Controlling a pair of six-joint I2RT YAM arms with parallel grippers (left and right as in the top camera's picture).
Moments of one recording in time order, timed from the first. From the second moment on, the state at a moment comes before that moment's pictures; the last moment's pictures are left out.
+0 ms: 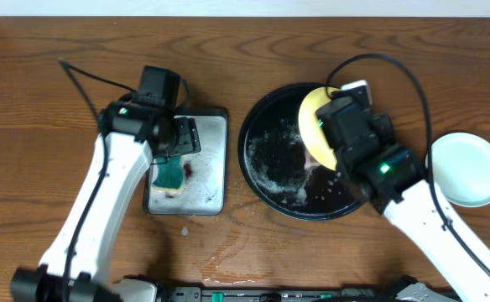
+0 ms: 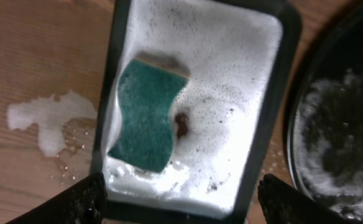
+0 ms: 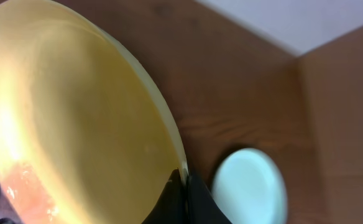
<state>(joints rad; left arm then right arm) -0.20 1.46 1.29 -1.10 -0.05 -0.38 0.59 1.31 1.16 -0.81 0.77 0.07</state>
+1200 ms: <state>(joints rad) -0.20 1.39 1.29 -1.12 -0.04 -0.38 0.88 1.30 1.16 -0.90 1.15 0.00</state>
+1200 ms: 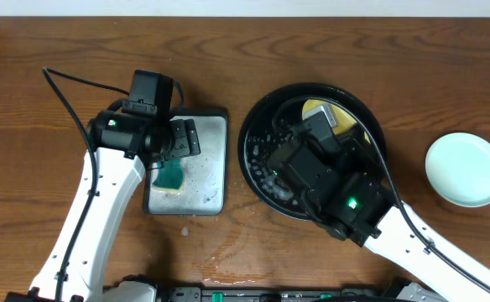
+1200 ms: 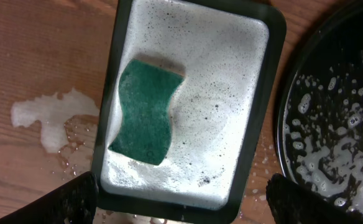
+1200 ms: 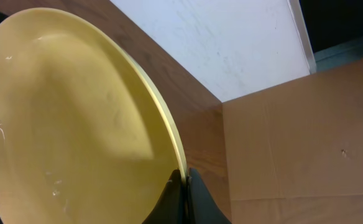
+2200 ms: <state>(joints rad) -0.20 1.39 1.29 -1.12 -0.04 -0.38 0.88 1.30 1.16 -0.94 1.05 0.11</state>
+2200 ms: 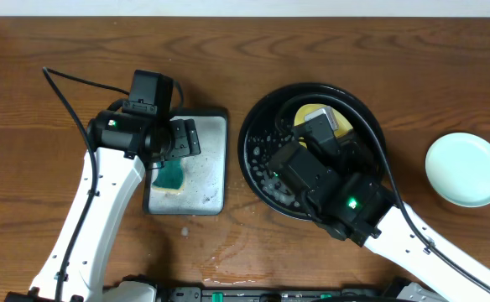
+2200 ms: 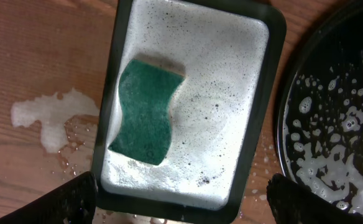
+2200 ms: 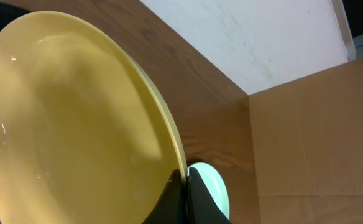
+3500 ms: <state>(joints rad) -0.20 1.39 1.29 -1.12 -0.03 -0.38 0.09 1.30 1.16 -0.90 0.10 0.20</state>
